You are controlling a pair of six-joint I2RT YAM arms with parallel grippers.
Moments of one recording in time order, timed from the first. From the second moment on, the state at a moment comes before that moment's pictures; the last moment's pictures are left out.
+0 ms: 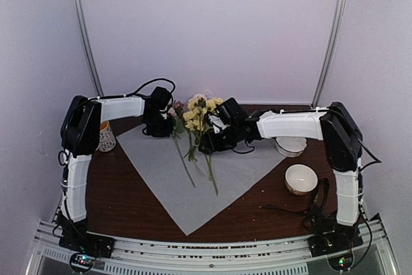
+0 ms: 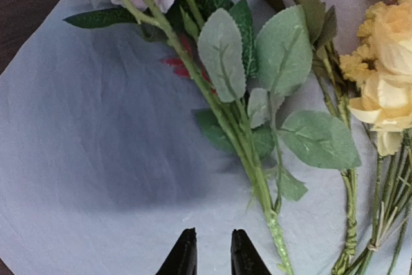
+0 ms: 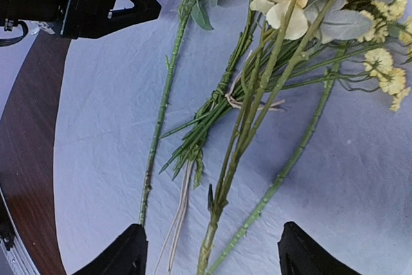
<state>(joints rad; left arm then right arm) -0.47 2.20 1.72 -0.62 -0.07 -0.41 0.78 2.03 1.54 -0.32 -0.13 0.36</state>
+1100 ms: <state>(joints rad) -0.52 2.23 1.74 -0.64 -0.06 -0.27 0.76 2.07 1.46 0.06 -0.09 0.65</state>
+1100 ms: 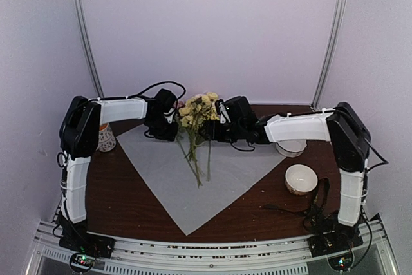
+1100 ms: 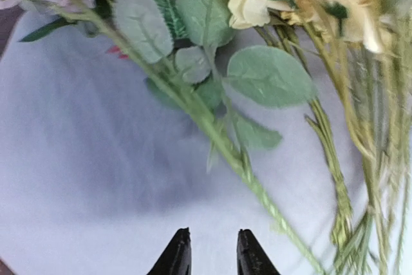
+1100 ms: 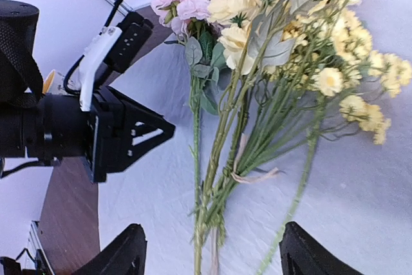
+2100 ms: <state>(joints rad) -1.16 1.42 0.83 -0.46 0.03 0.43 1.00 1.72 1.08 -0.44 -0.05 0.17</state>
